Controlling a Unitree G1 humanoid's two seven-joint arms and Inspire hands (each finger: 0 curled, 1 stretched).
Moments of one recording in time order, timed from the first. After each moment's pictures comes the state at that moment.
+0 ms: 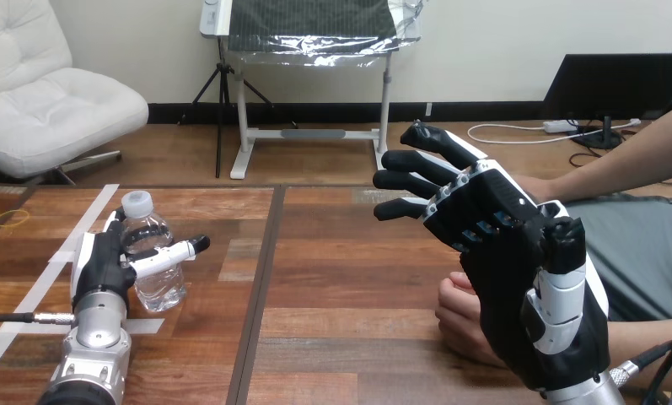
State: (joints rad) left arm -0.61 0.32 0.13 1.22 0.13 -0.17 0.14; right arm 0.24 -0.12 0.10 -0.26 0.39 -0.48 0.51
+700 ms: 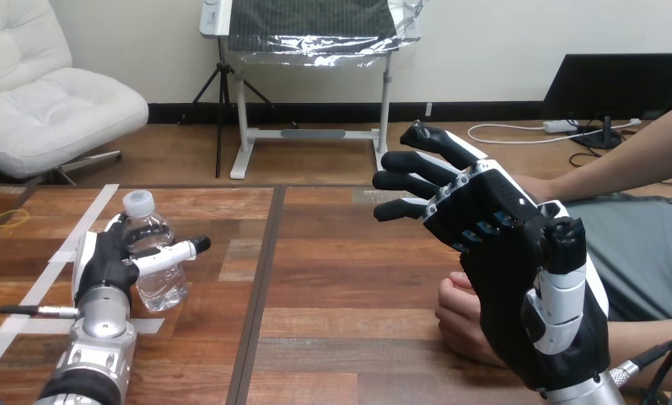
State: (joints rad) left arm -0.64 0.32 0.10 1.22 0.14 -0.09 0.17; right arm 0.24 -0.12 0.10 -0.26 0.39 -0.48 0.51
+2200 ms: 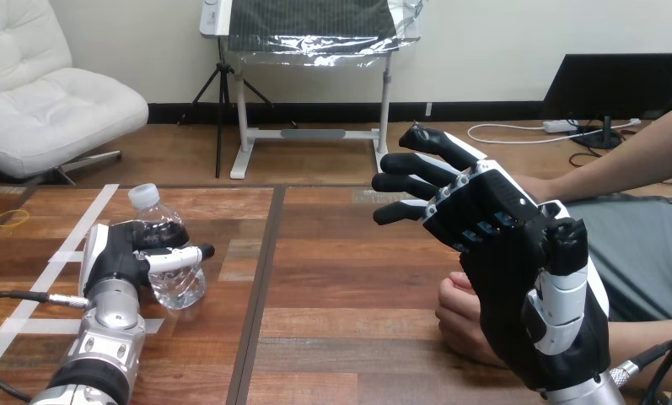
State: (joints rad) left arm -0.67 0.31 0.05 1.23 0.17 -0.05 0.20; right arm 0.24 -0.12 0.10 -0.26 0.40 -0.48 0.51
